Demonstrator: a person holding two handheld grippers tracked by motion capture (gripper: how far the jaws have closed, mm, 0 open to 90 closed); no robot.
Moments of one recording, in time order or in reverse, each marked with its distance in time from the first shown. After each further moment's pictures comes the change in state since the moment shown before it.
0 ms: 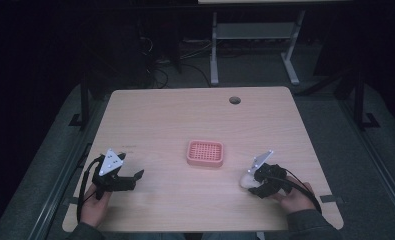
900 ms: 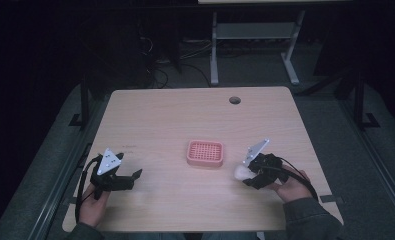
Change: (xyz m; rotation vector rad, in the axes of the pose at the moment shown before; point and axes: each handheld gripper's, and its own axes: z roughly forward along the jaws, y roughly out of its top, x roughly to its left) left arm 0.003 -0.002 -0.002 0.001 0.013 -0.014; right arm -0.005 0.034 -0.023 -0.047 0.023 -0.085
